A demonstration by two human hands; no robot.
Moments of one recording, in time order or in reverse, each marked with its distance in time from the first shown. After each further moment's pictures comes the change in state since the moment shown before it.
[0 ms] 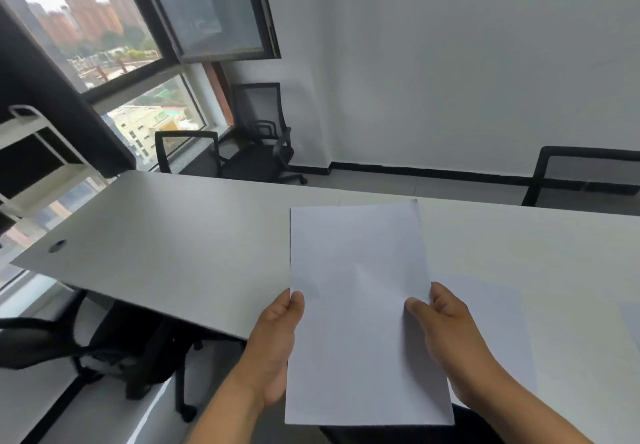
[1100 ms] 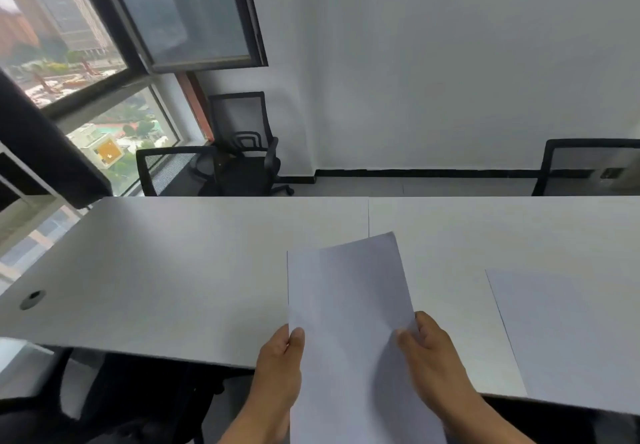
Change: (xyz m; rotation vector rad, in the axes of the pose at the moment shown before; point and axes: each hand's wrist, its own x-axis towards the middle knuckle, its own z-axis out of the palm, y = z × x) left_hand 0.064 0.045 -0.209 0.531 0.128 0.012; right_hand 0.029 0.036 0.237 -0.257 0.283 0.026
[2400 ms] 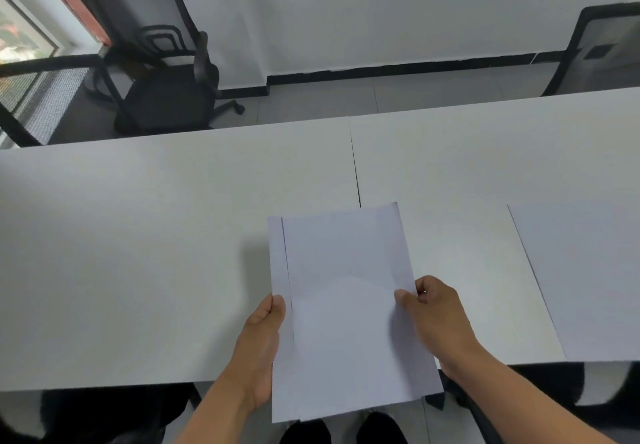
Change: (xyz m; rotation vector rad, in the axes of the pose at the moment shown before) left_hand 0.180 -0.053 0.013 -0.404 -0.265 -0.453; right_hand 0.143 0.082 0.053 -0.064 0.119 0.375
